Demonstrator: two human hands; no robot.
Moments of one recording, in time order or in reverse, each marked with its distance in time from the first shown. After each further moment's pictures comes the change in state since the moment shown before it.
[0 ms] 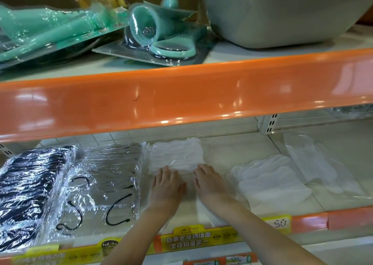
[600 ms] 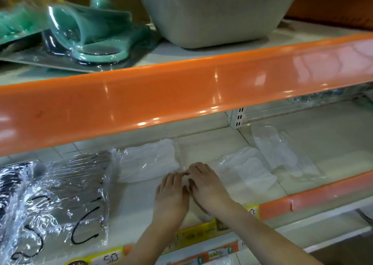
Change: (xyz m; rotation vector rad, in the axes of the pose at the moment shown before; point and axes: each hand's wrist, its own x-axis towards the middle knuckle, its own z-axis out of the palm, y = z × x) left_hand -0.009 0.075 0.016 -0.284 0.248 0.200; right_hand -0.037 0.039 -0.038 0.155 0.114 -0.015
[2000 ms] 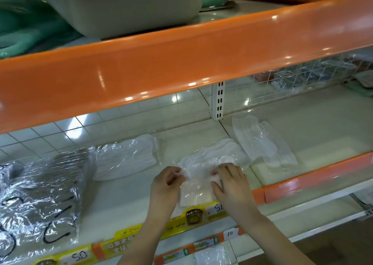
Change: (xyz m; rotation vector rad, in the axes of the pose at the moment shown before) left_hand 0.003 0.078 -0.002 -0.829 0.013 -0.391; right_hand -0.079 0.089 -0.050 -0.088 0.287 0.130
